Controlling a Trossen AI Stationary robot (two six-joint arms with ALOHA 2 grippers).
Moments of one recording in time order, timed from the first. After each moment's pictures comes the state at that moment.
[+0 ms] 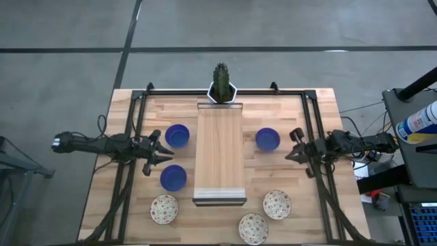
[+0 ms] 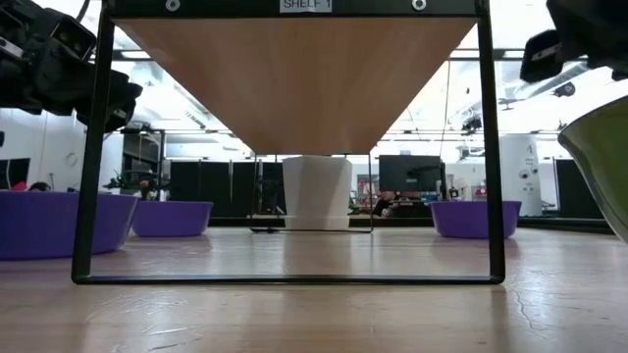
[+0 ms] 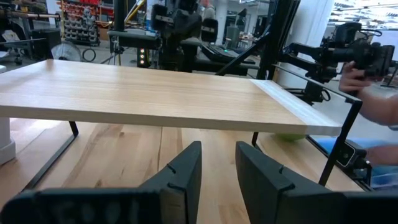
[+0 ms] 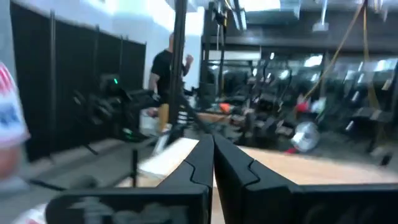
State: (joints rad) left arm -0.12 0.11 0.01 -0.01 0.00 -0.13; right arm 0.14 0.04 0.02 0.27 -0.19 0.04
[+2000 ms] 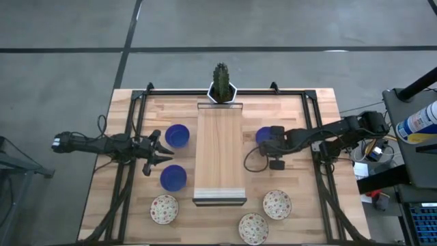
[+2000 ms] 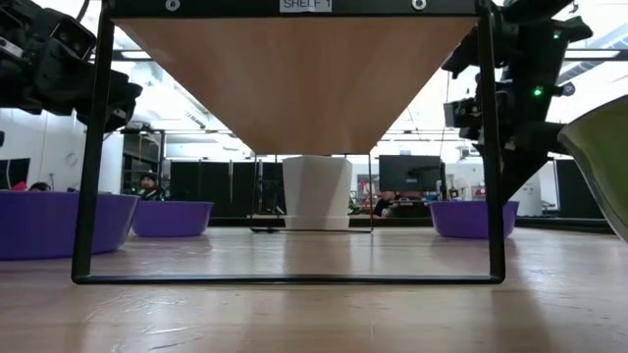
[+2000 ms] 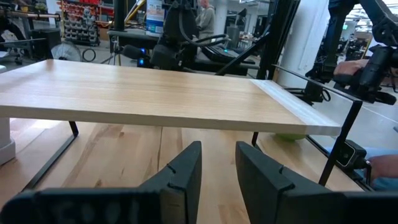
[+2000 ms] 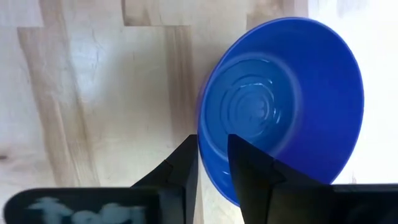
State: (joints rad) left arm -0.12 0.11 0.01 -0.01 0.00 -0.13; right arm 0.06 1.39 0.76 -0.76 0.29 0.11
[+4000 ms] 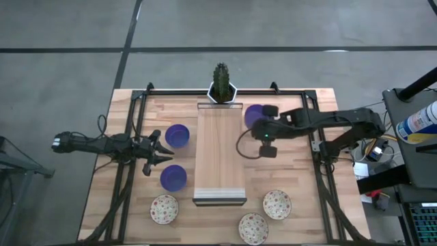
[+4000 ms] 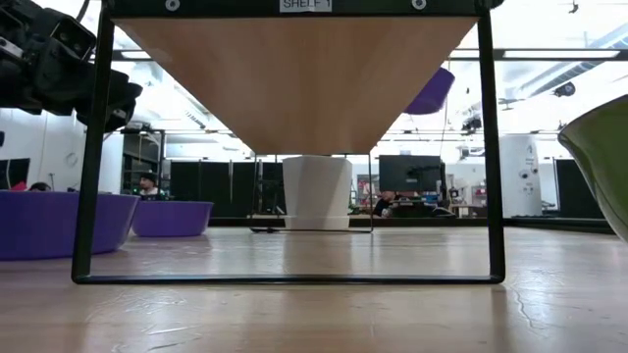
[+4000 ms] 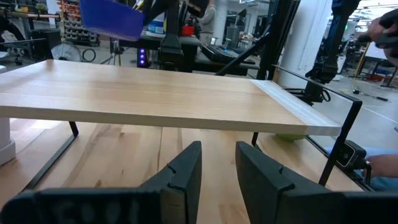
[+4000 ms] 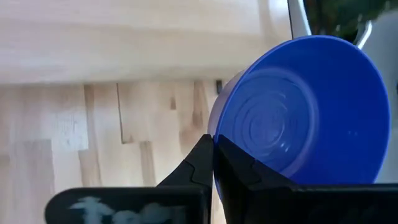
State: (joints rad) left arm -0.12 0.11 0.01 -0.01 0.00 -0.13; right arm 0.06 1.46 1.44 -1.13 0.36 0.02
